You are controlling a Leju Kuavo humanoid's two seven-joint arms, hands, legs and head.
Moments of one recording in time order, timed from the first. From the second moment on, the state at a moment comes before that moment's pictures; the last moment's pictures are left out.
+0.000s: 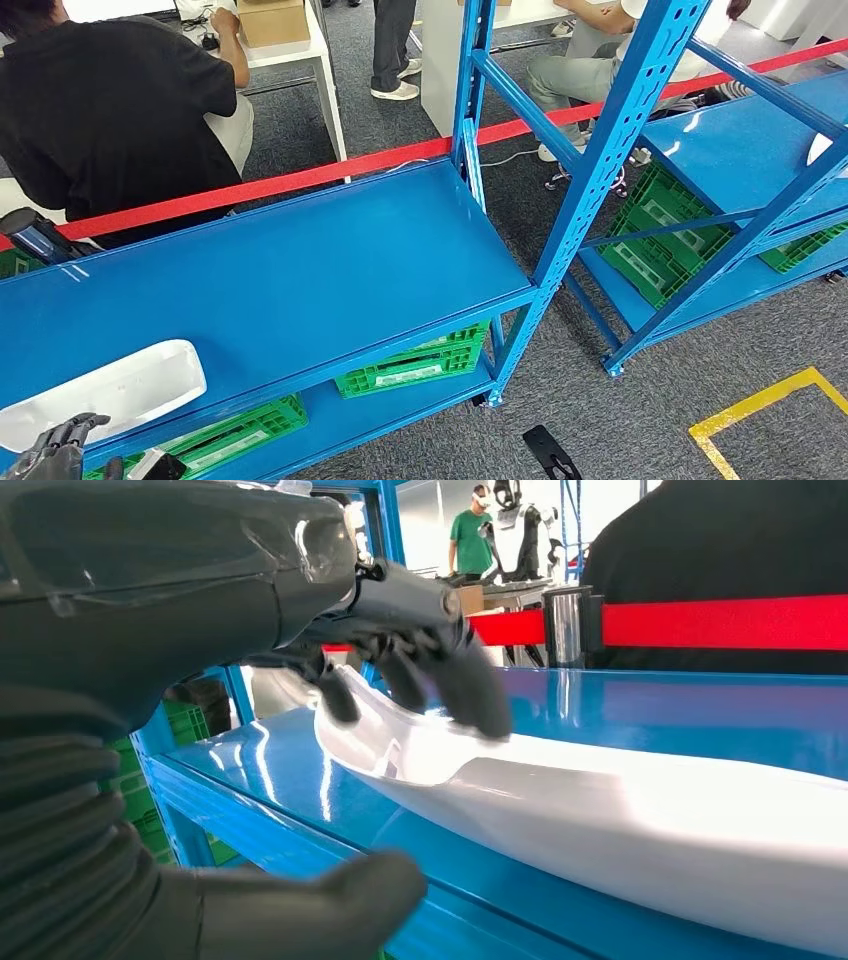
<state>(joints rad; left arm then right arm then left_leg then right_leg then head) 0.15 0.24 -0.23 -1.62 -1.24 -0.04 0.17 0.27 -0.48 0.91 -1.00 -0.58 -0.61 0.35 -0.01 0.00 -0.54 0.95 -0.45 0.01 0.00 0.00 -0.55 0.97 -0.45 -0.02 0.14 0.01</state>
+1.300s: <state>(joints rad) 0.14 0.26 -0.24 -1.61 -1.16 -0.03 0.12 0.23 -0.49 0.97 -0.99 -0.64 -0.61 0.30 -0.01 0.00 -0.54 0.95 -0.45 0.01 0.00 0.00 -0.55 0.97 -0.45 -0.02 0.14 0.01</state>
